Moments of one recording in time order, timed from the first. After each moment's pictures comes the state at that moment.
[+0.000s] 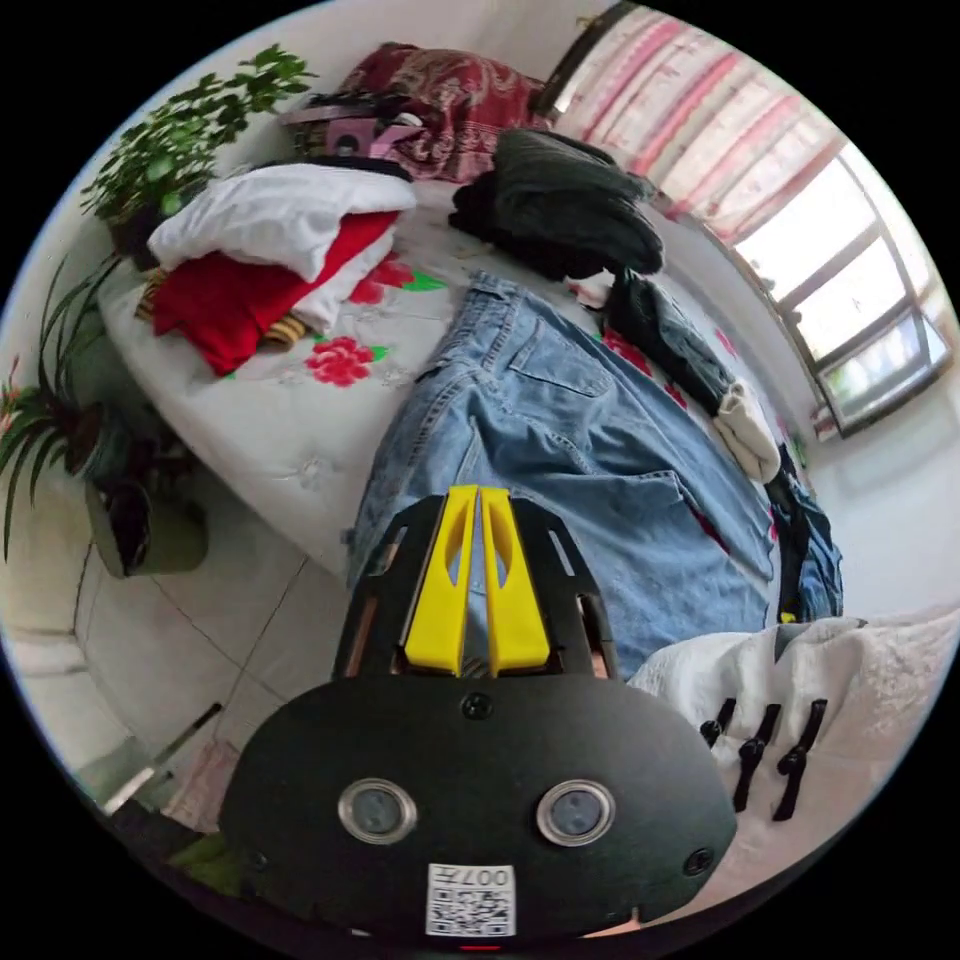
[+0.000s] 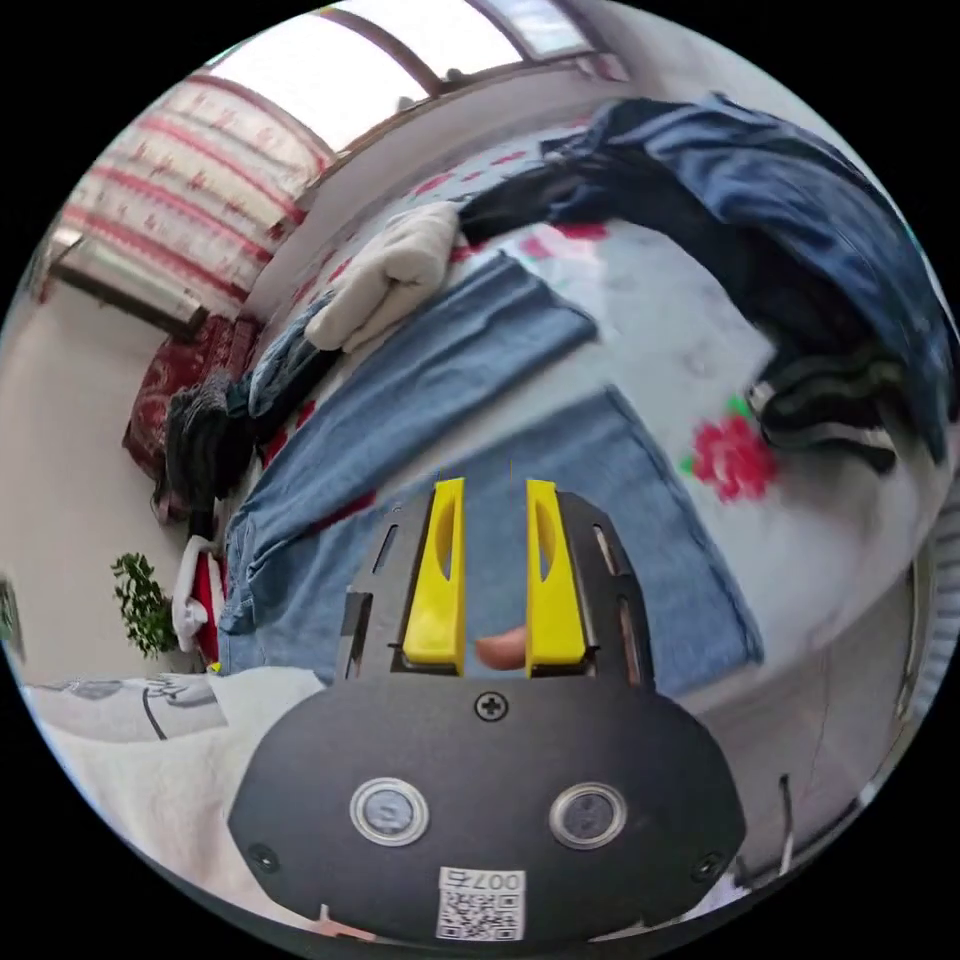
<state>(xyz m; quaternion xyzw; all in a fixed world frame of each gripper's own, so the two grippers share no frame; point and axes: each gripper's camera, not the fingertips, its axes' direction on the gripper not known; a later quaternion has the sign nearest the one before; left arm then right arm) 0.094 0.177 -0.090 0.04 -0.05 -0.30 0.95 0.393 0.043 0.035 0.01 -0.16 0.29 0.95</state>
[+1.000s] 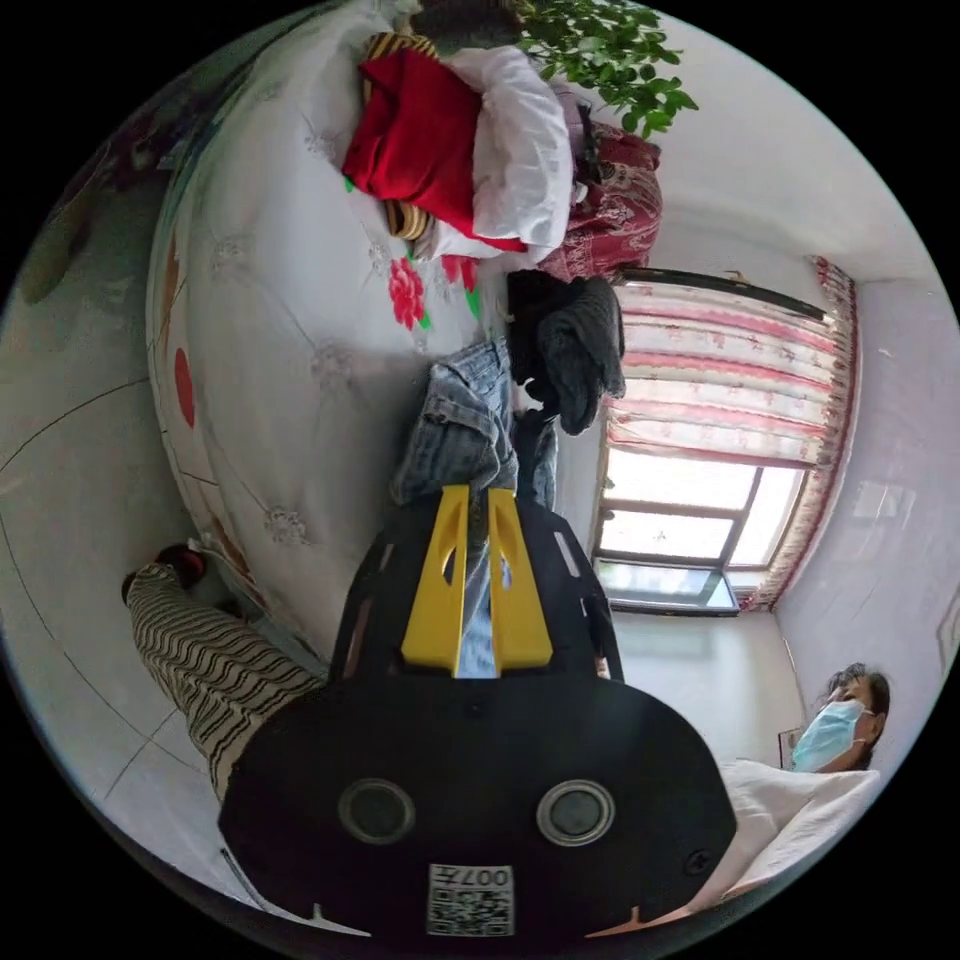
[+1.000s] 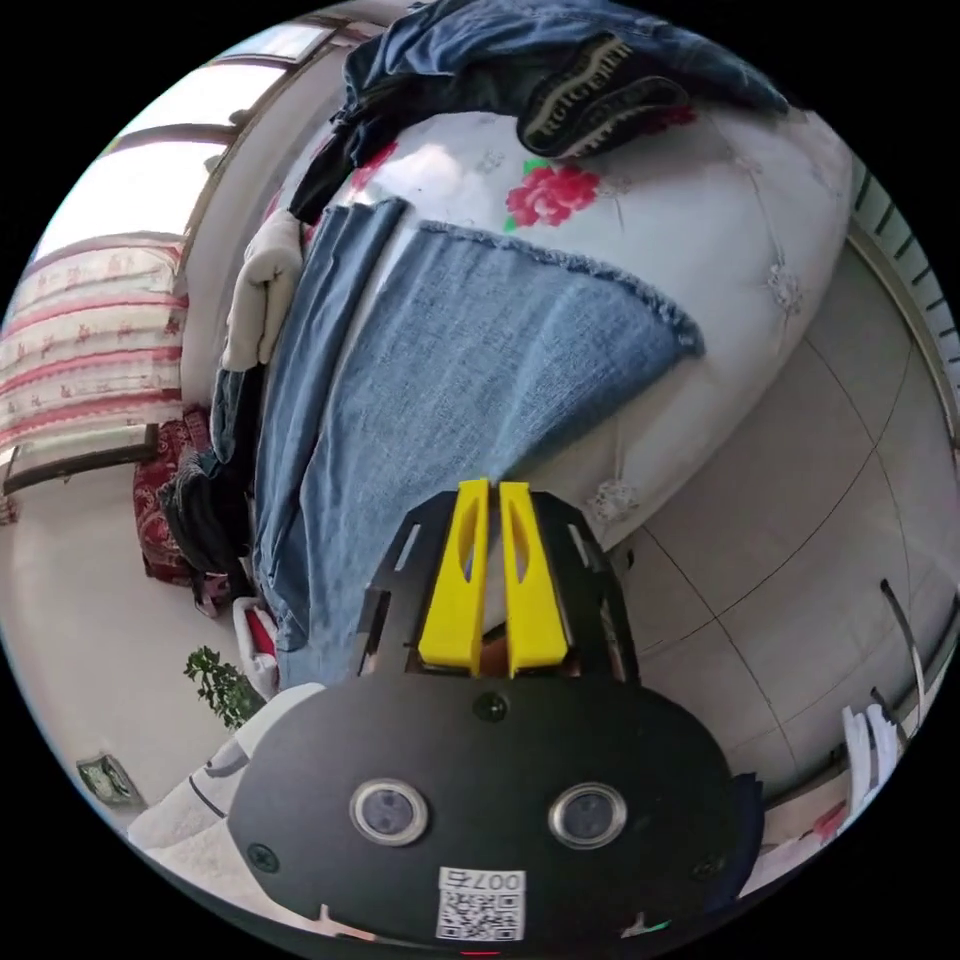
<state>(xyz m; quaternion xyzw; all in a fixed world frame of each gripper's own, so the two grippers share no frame) -0.053 0.321 -0.115 0.22 0.32 -0.48 0.79 0.424 0.122 -0.014 -0.04 -0.21 0.43 0.88</state>
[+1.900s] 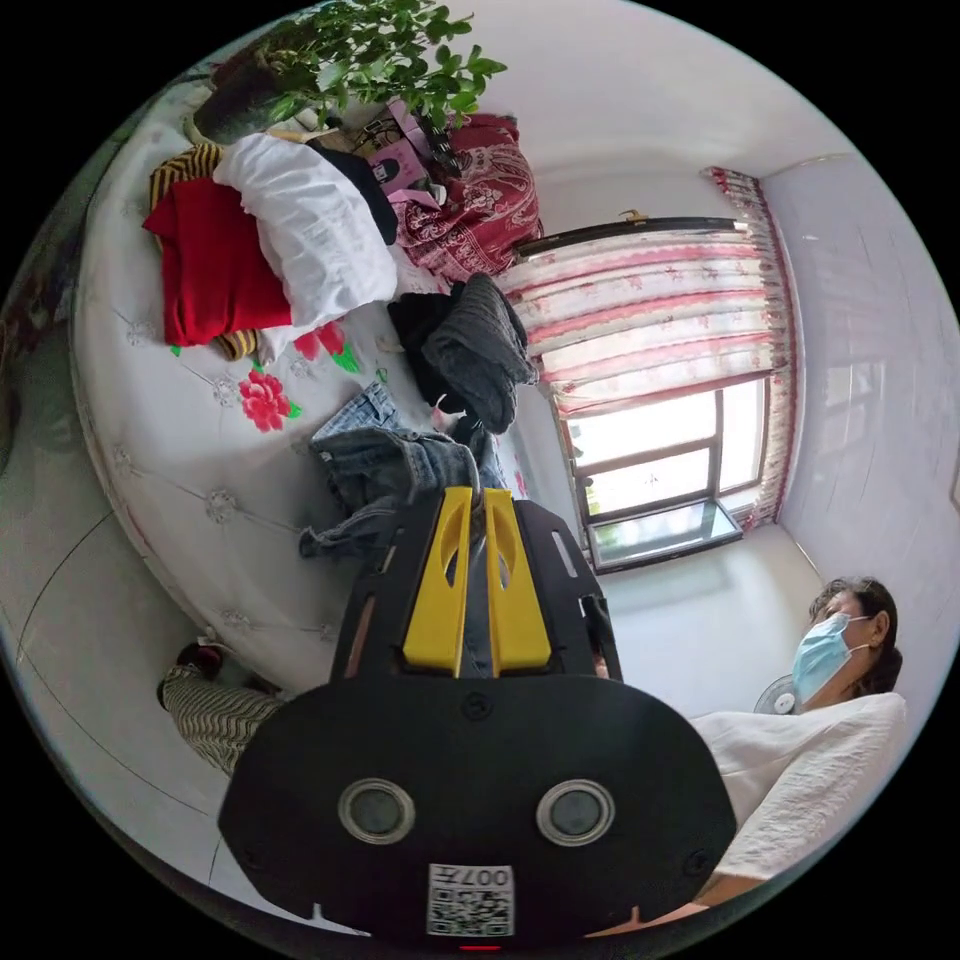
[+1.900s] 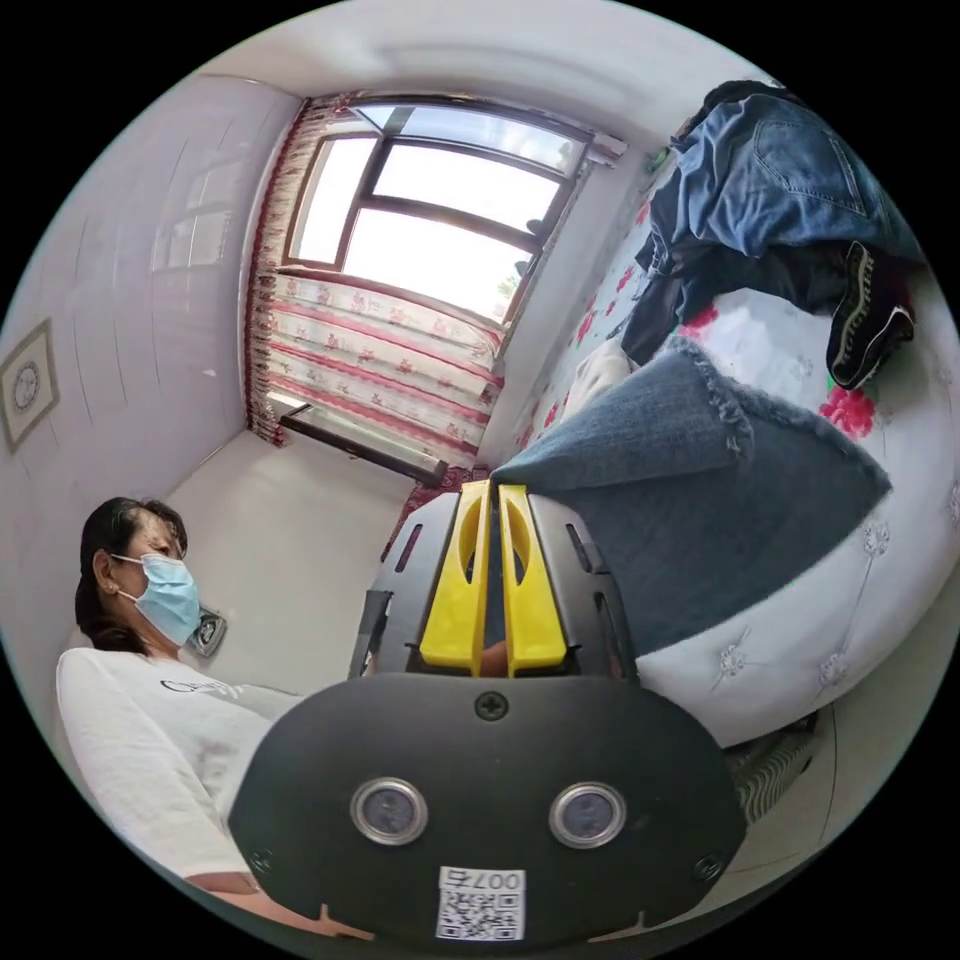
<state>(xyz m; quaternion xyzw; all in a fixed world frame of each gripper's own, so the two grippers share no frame) -0.011 0.284 -0.181 0.26 0.30 -0.38 0.84 0.461 0.178 -0.194 0.31 -0.46 0.30 0.77</state>
